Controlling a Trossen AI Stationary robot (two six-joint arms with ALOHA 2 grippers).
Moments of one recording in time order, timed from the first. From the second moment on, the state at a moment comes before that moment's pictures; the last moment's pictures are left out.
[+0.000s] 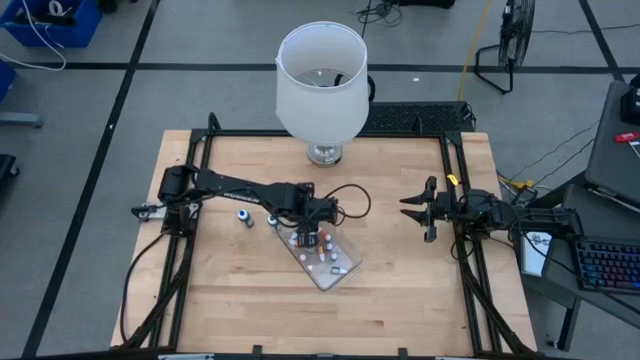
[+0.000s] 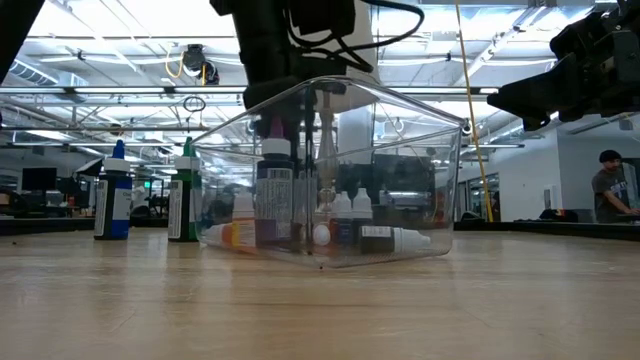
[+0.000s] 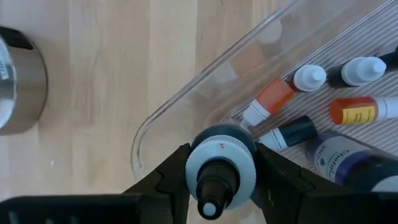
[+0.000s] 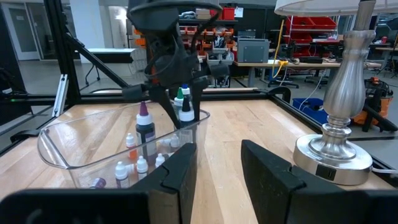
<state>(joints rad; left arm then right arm) -0.03 1.93 1.52 -0.88 -0.22 -0.04 -0.06 0.05 0.02 0.03 0.05 0.00</state>
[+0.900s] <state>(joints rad) -0.04 1.93 1.59 -0.90 -0.23 -0.09 -0.06 0.05 0.01 0.03 0.05 0.00</state>
